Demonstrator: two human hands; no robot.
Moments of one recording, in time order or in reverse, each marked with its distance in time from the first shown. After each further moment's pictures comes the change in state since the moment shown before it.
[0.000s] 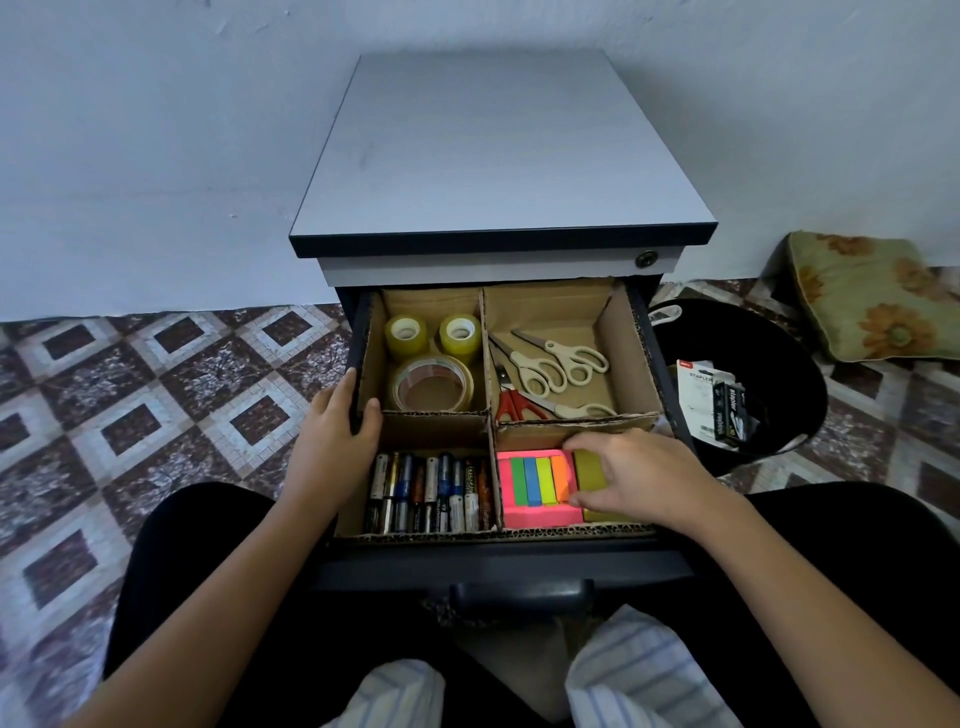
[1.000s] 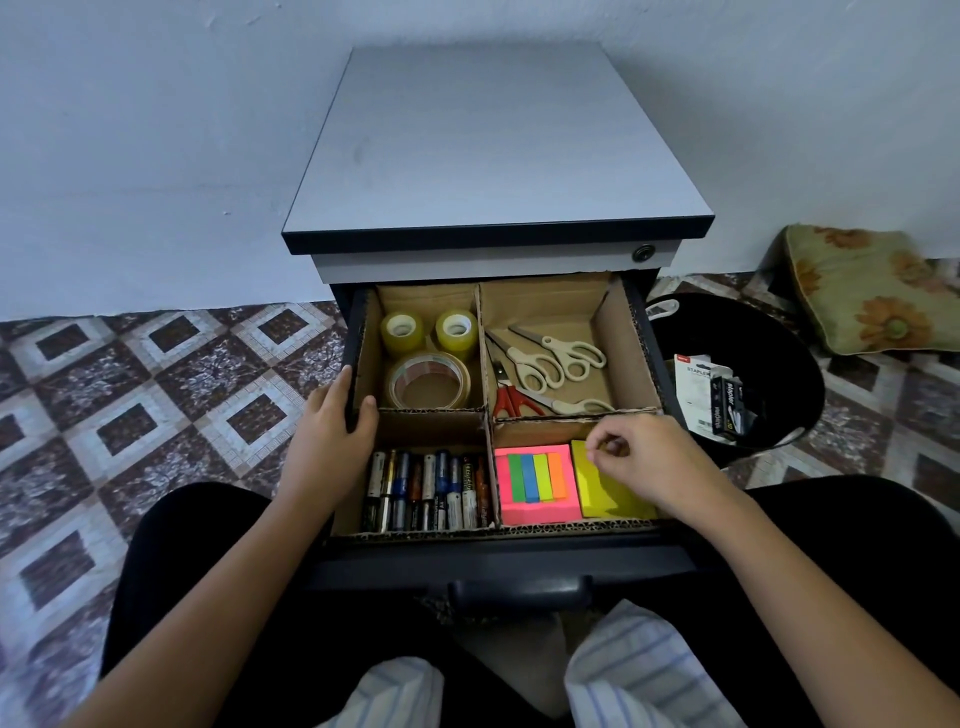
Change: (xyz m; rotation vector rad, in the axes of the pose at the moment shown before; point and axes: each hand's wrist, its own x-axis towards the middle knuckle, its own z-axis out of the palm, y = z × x) left_hand -0.001 0.003 -0.001 0.011 0.003 -0.006; right_hand -0.002 0.008 0.004 0.359 0.167 0.159
